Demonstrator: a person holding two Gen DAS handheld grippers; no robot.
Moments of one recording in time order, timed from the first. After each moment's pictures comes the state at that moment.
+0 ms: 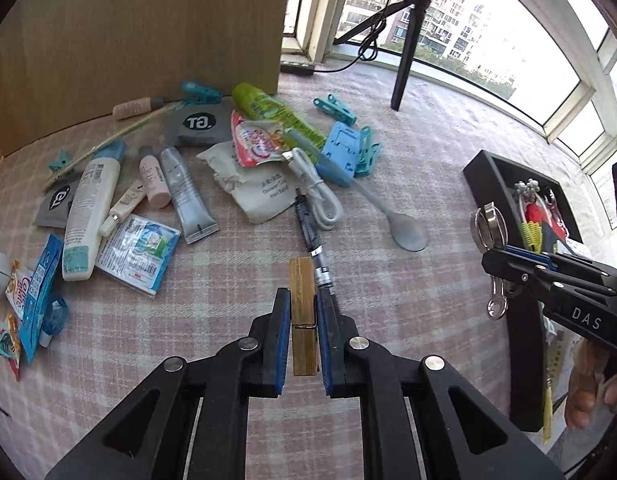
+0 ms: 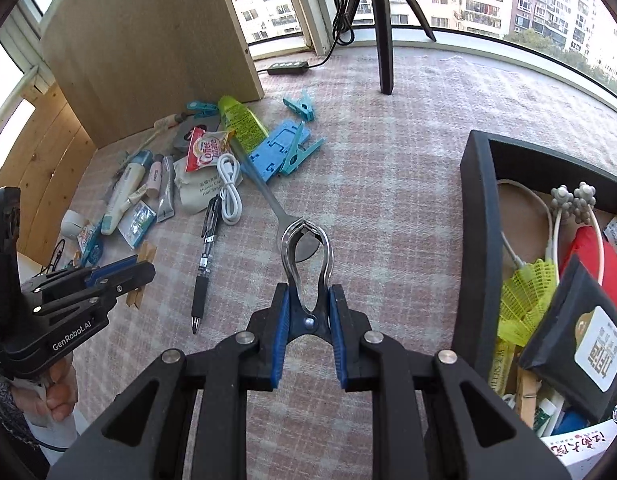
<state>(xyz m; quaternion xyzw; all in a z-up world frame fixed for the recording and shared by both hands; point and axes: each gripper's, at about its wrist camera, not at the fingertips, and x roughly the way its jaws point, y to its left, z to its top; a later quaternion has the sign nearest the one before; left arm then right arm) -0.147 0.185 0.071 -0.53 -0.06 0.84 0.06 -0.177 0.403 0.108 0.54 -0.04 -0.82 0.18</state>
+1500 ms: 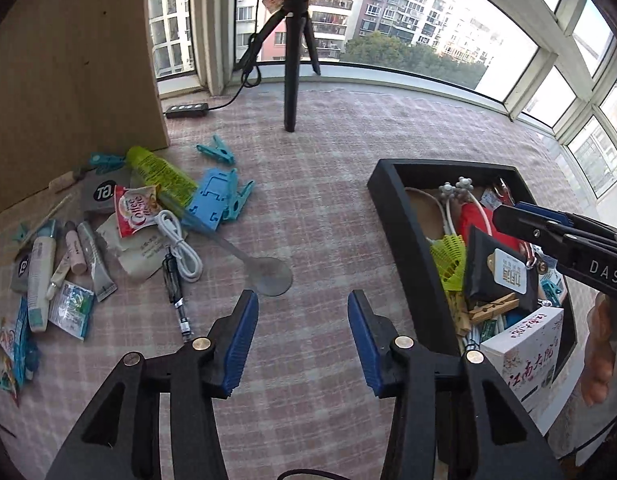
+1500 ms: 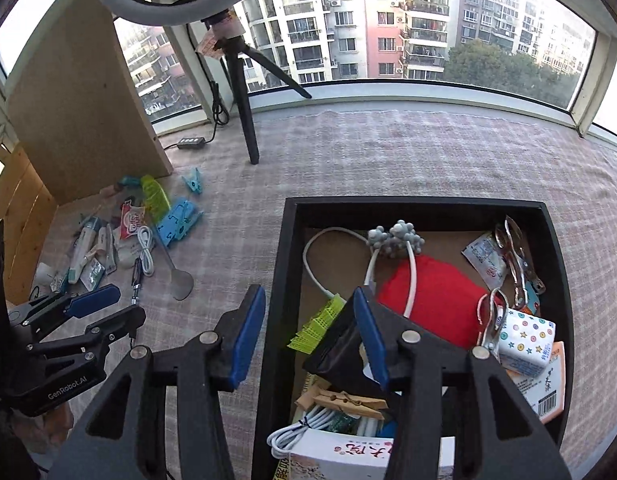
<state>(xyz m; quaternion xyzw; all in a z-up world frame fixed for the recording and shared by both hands) -0.173 0.287 0.096 -0.53 -0.03 0.84 0.10 -0.206 0.488 0.146 0.51 -0.02 -0.85 0.11</state>
